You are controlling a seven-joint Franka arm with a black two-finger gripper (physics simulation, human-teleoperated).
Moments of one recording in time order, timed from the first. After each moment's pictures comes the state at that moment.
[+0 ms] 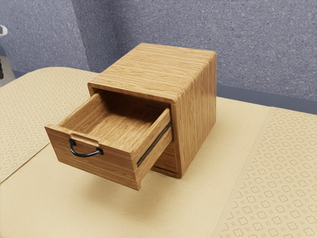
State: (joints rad) arm 0.03 -0.19 0.36 -1.58 0.12 0.99 -0.14
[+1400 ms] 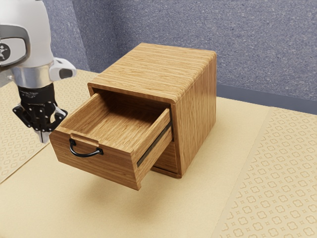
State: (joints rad) arm -0.06 -0.59 -0.10 -2.18 0.05 1.44 -0.46
